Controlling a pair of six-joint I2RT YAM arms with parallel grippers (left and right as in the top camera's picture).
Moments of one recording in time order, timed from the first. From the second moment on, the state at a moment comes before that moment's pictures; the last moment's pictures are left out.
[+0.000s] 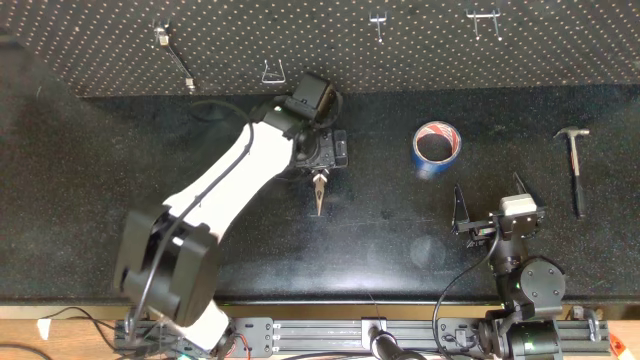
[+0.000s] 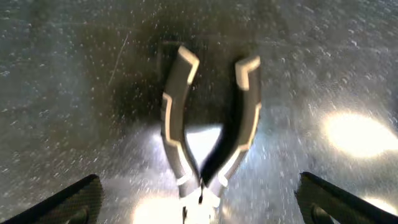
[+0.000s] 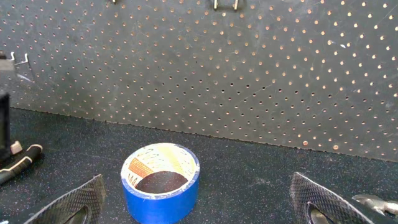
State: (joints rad) left arm -0.48 1.84 1.32 -0.86 0.03 -0.60; right arm 0.07 0.01 0.01 -0.06 -0.09 -0.08
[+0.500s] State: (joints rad) left arm -0.48 1.97 1.37 -0.82 0.02 -0.57; right arm 0.07 0.01 0.01 -0.06 -0.09 -0.08
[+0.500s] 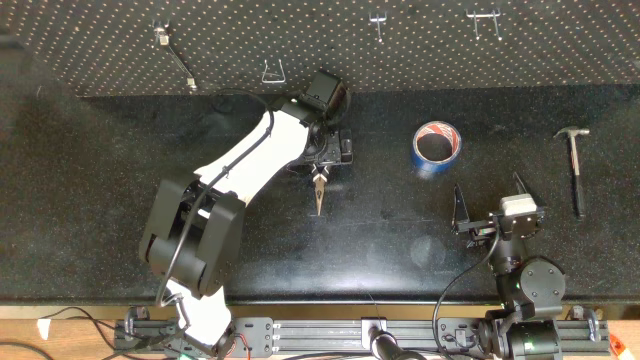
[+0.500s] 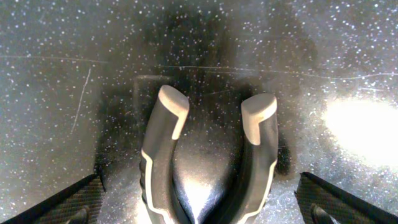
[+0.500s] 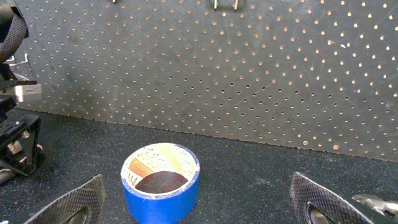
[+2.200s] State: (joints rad) left arm -0.50 2.03 1.43 -0.85 -0.04 -0.57; right arm 0.07 0.01 0.01 -0.06 -0.09 -0.08
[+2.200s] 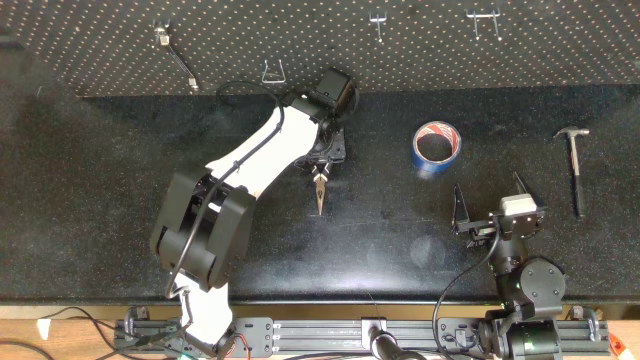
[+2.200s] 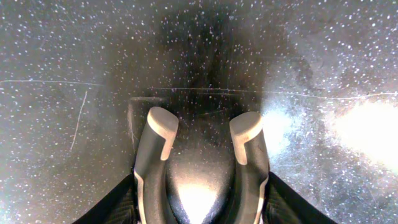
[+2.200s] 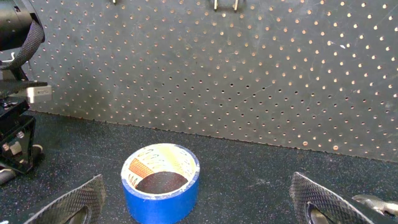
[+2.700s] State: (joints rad) left arm -0.51 1.59 1.38 -1.11 -0.19 -0.59; right arm 0.07 0.01 0.01 -0.06 -0.09 -0.08
